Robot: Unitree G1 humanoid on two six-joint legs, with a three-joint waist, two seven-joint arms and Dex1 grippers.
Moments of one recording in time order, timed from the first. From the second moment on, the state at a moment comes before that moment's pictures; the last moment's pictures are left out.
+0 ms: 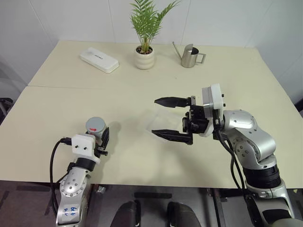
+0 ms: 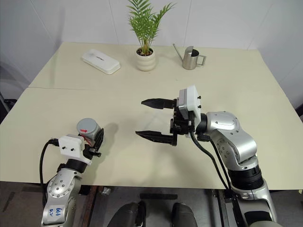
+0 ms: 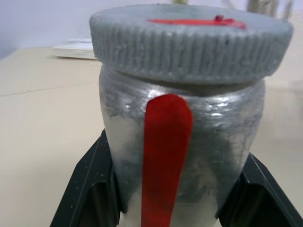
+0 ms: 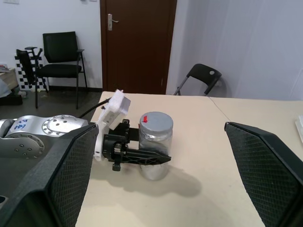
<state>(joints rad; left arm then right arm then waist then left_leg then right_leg) 0.08 0.21 0.19 -0.32 -0.15 0.03 -0.21 -0.60 -0.48 0.06 -0.32 0.64 0.45 1.02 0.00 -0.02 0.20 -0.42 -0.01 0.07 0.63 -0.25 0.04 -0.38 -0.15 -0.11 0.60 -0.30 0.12</state>
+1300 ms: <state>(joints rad) -0.54 0.55 -0.01 -0.11 -0.55 0.44 -0.93 -0.81 -0.32 0.19 -0.26 0.55 0.72 0.71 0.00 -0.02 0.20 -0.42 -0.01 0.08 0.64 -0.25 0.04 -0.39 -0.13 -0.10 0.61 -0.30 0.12</state>
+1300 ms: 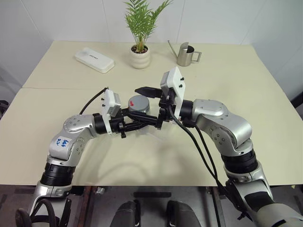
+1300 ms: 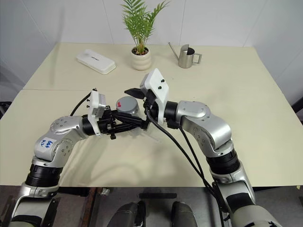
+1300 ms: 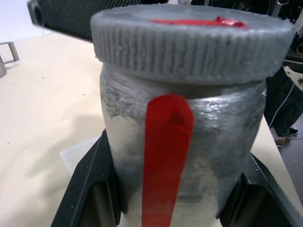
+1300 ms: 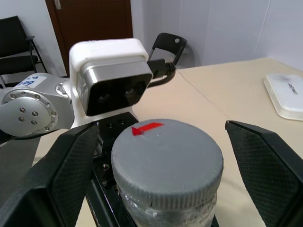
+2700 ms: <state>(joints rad) -0.70 0.50 -0.05 0.12 -0.50 0.26 -1.31 -1.01 -0.43 0.11 0.00 0.56 0.50 1.25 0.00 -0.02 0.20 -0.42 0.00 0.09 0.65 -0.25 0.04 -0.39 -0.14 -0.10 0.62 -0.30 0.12</state>
